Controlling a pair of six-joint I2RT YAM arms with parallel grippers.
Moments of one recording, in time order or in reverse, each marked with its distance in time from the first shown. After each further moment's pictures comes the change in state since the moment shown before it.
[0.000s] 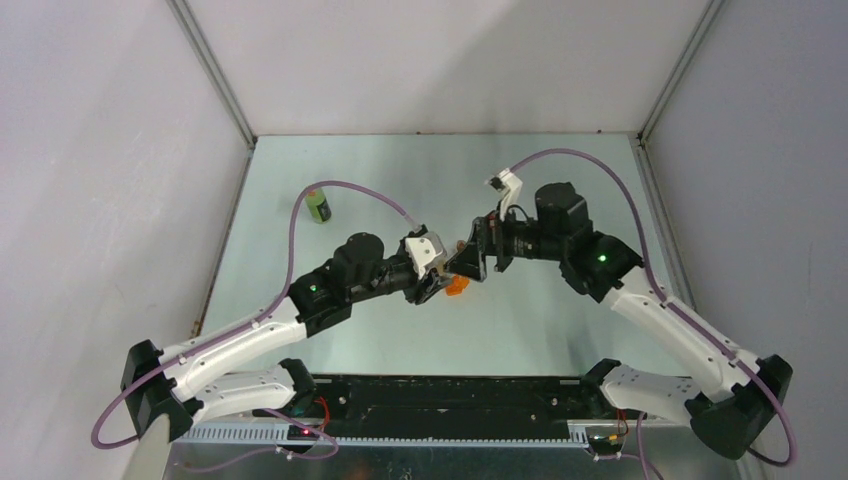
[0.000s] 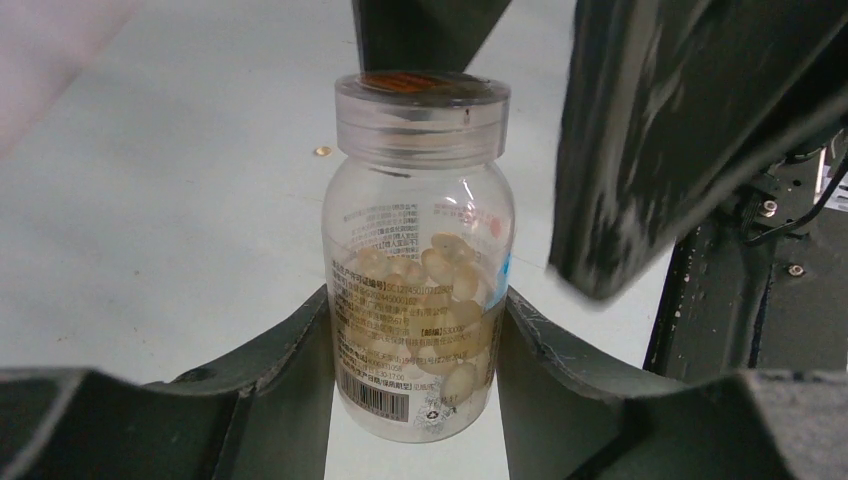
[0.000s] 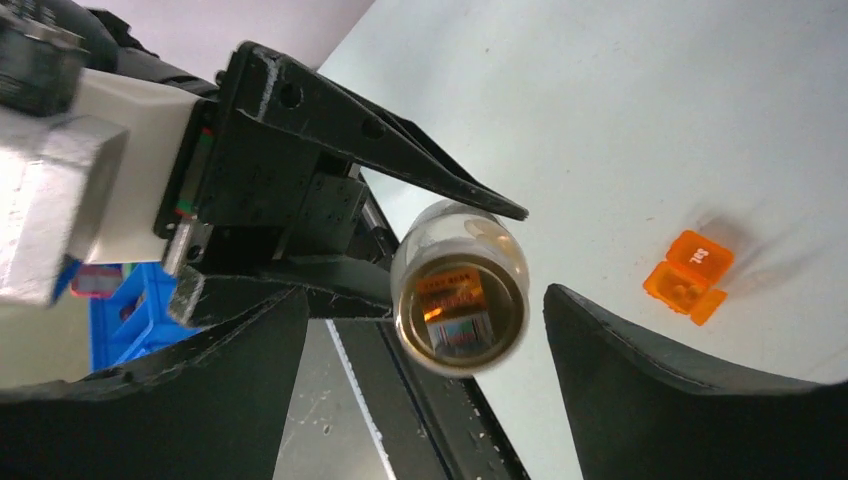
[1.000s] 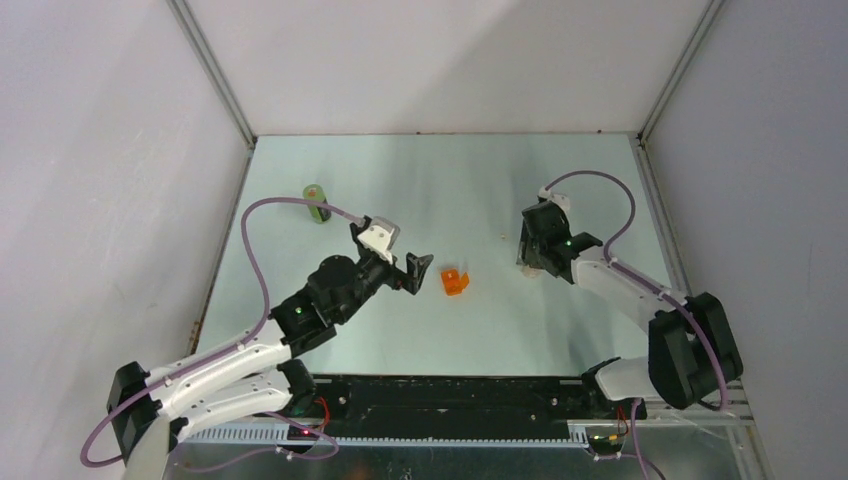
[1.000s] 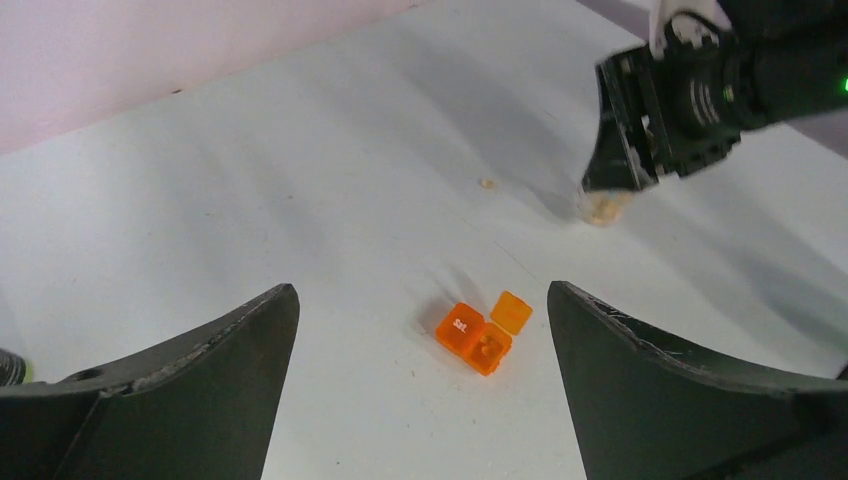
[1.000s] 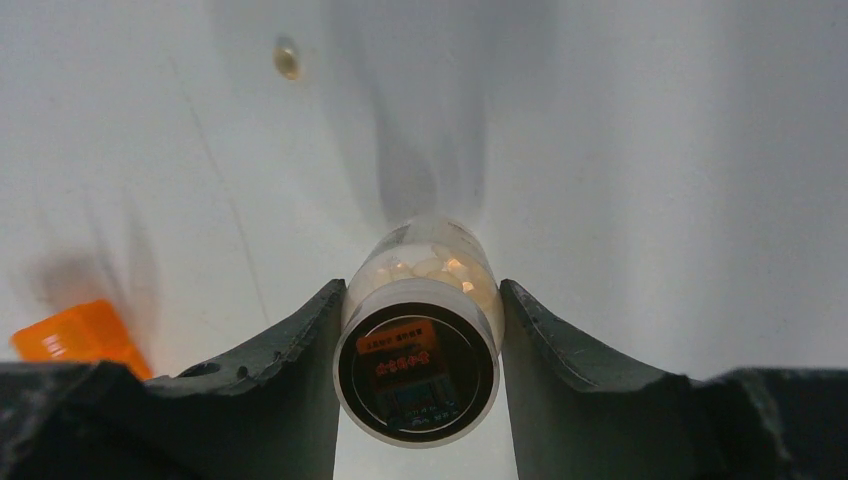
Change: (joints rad) left arm -0.002 -0.171 -0.195 0.217 -0.454 -0.217; right arm -0.212 0.263 -0.241 -0.033 0.856 0.096
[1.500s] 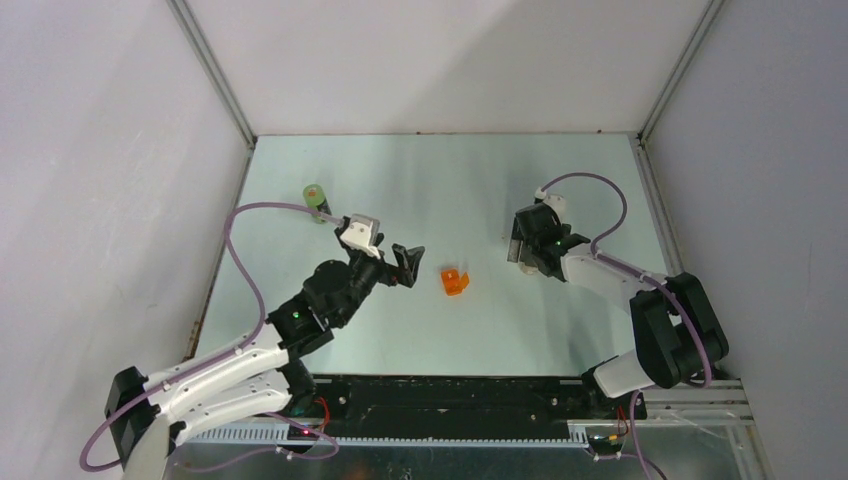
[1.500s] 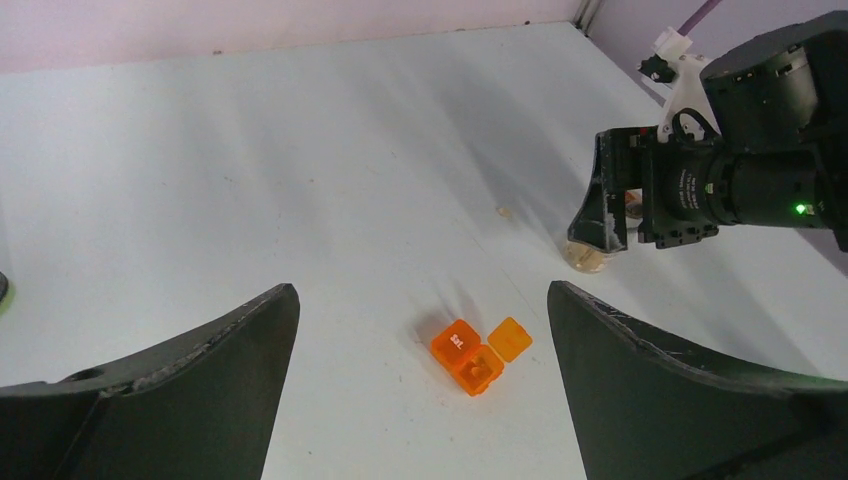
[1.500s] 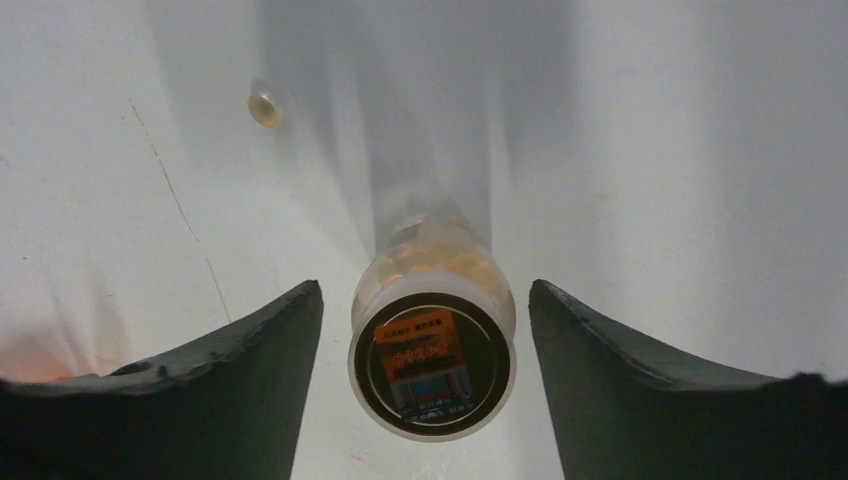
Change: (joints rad) left arm 0.007 -0.033 -0.047 0.051 -0.161 -0.166; right arm 0.000 0.134 -0.029 0.148 0.076 0.017
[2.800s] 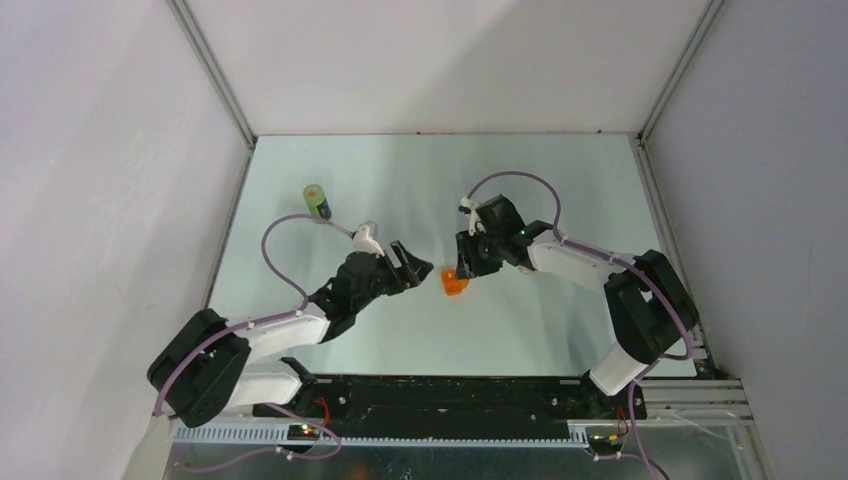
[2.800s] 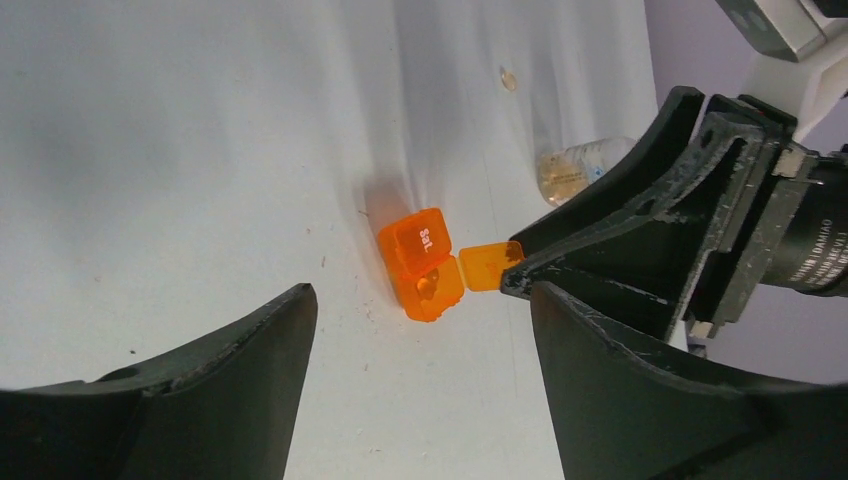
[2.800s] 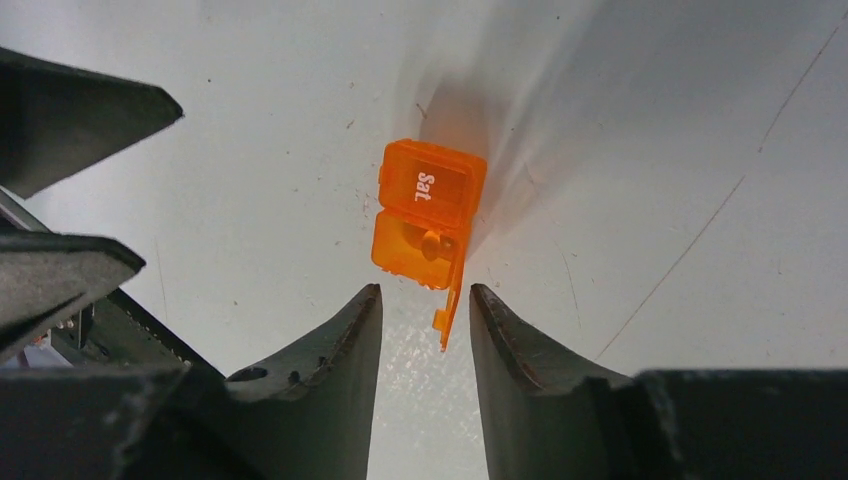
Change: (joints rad) left arm 0.232 0.416 -0.169 0.256 0.347 -0.671; right arm 0.169 0.150 0.200 -0.061 -0.674 -0.185
